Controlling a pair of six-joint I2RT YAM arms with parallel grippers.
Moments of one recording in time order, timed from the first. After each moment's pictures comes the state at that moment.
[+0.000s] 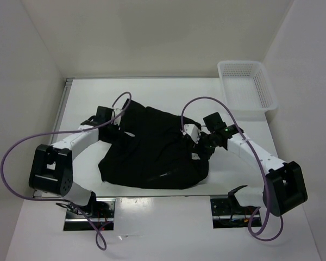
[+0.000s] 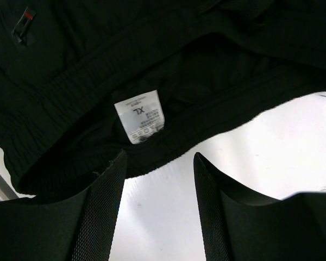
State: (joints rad) left arm -0.17 1.48 0.89 -0.43 0.01 0.07; right arm 0.40 1.27 0.84 -0.69 -0.30 -0.74
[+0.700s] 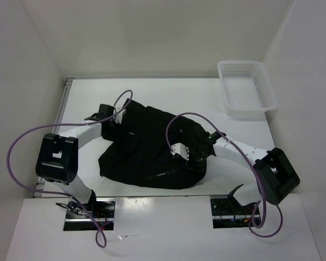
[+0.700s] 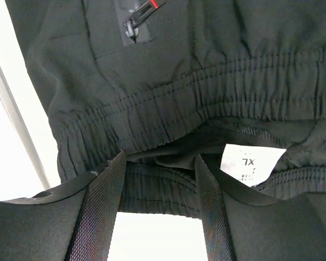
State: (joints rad) left arm -0.17 1.63 0.90 -0.35 0.07 0.07; right arm 0.59 1.40 0.77 -0.71 -0.37 -0.81
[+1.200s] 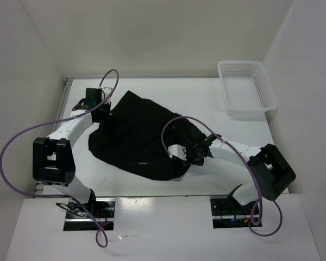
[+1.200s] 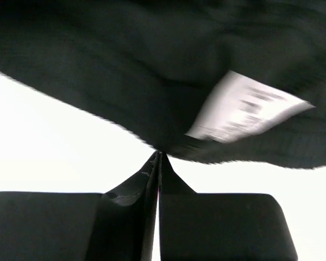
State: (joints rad) left arm -0.06 1.60 1.15 -0.43 0.00 0.07; right arm 0.64 1.45 0.74 -0.58 -0.26 -0.88
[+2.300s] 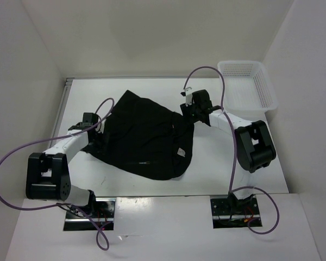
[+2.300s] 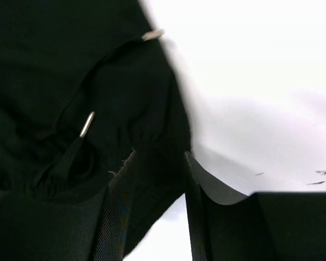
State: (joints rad) left arm -0.01 1.43 0.81 -0.60 -0.11 0.07; right arm 0.36 1.77 1.15 -0.17 -0.15 -0.10
